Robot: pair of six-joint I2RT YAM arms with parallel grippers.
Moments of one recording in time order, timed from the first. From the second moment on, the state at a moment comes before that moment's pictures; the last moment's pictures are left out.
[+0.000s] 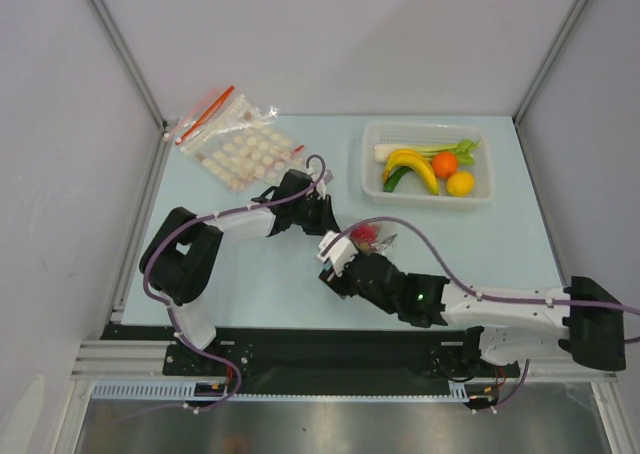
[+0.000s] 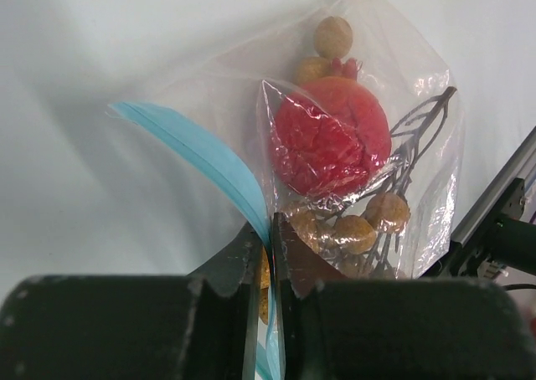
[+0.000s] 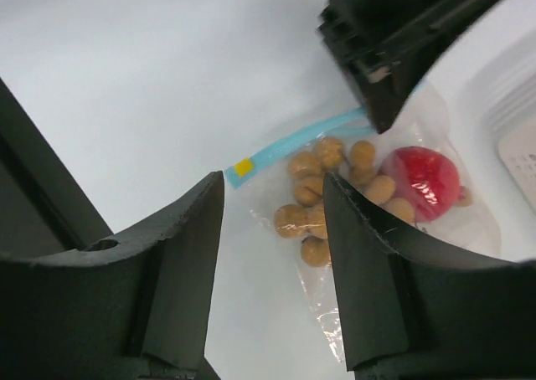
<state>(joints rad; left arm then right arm) -0.57 1.78 1.03 -0.04 0.44 -0.48 1.23 1.14 0.70 0.06 0.38 -0.02</state>
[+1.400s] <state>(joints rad) -0.57 1.25 0.87 0.00 0.27 -0.45 1.09 1.04 0.61 0.10 0.28 -0.13</state>
